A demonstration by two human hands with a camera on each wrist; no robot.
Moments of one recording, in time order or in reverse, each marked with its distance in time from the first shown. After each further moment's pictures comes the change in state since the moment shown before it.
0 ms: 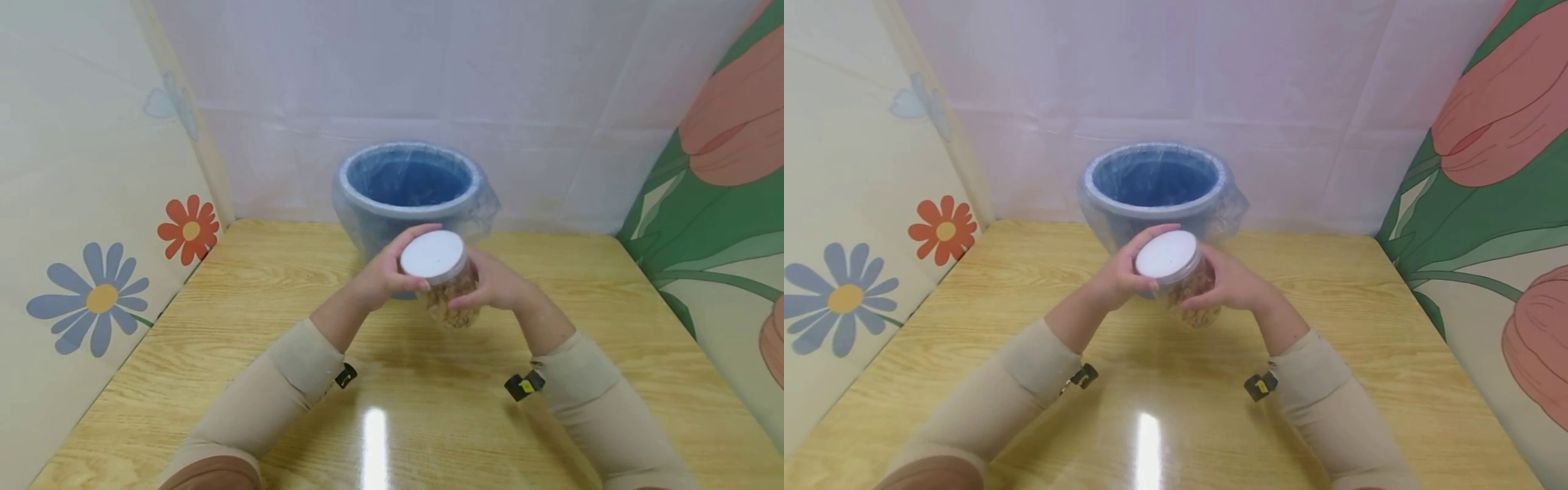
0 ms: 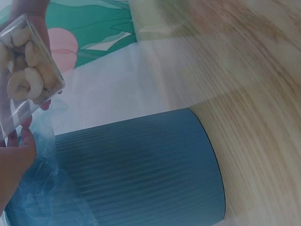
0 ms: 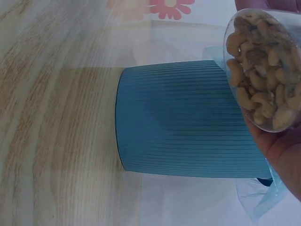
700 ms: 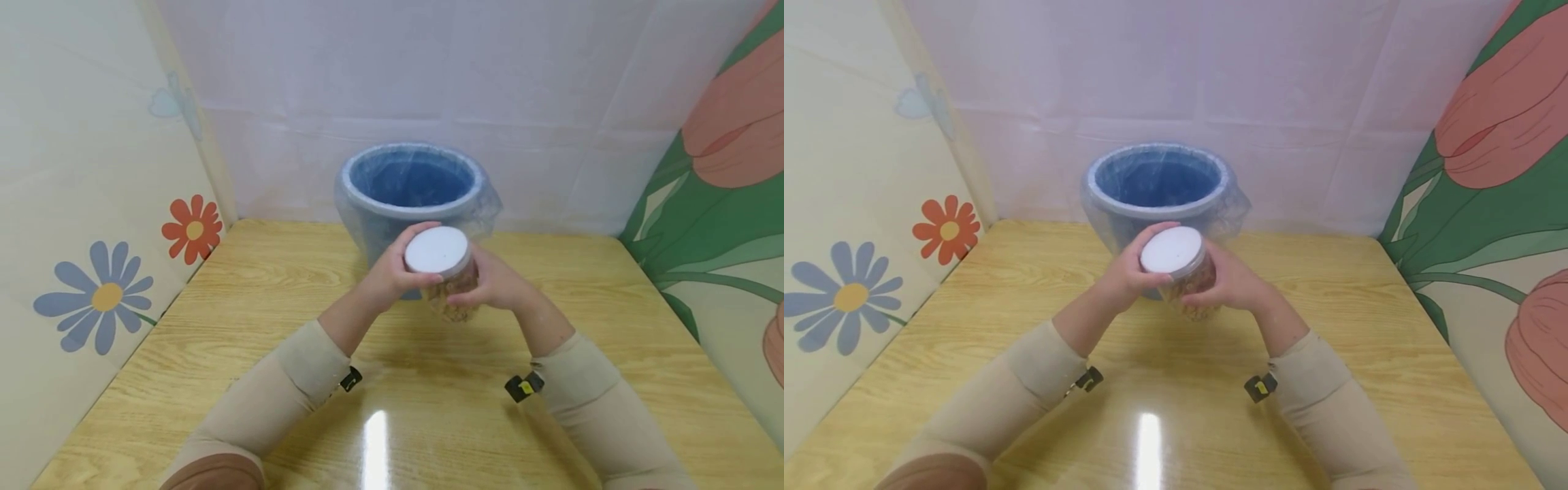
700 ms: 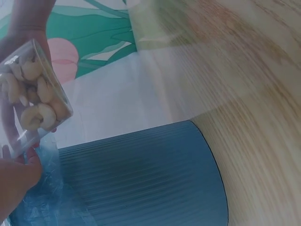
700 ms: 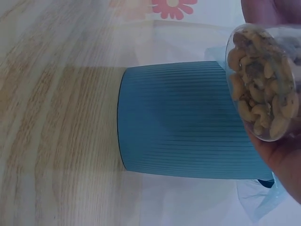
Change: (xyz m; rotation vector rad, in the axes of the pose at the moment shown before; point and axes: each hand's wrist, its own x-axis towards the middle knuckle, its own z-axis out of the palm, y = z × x) left_hand 0.002 0.006 0.011 0.043 0.178 -0.087; right_hand 0.003 -0.002 0.003 -0.034 0.067 0.010
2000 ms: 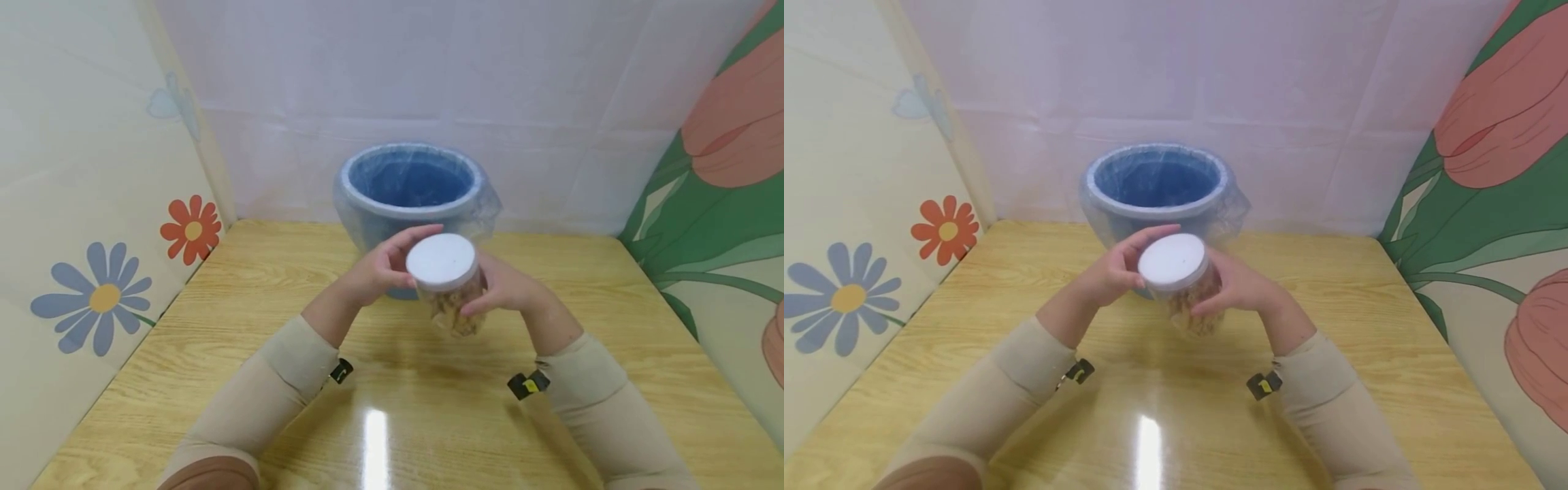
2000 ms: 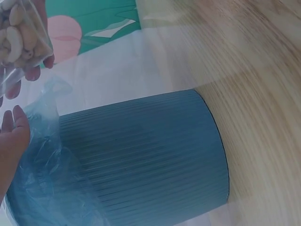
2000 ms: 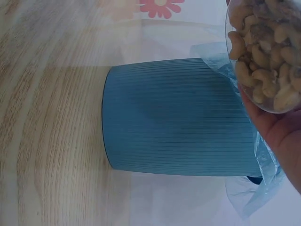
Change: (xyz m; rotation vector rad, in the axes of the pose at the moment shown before) left_hand -0.001 0.000 -0.022 -0.243 -0.370 0.095; right_hand -0.006 -0.005 -0.007 0.198 -0.217 -0.140
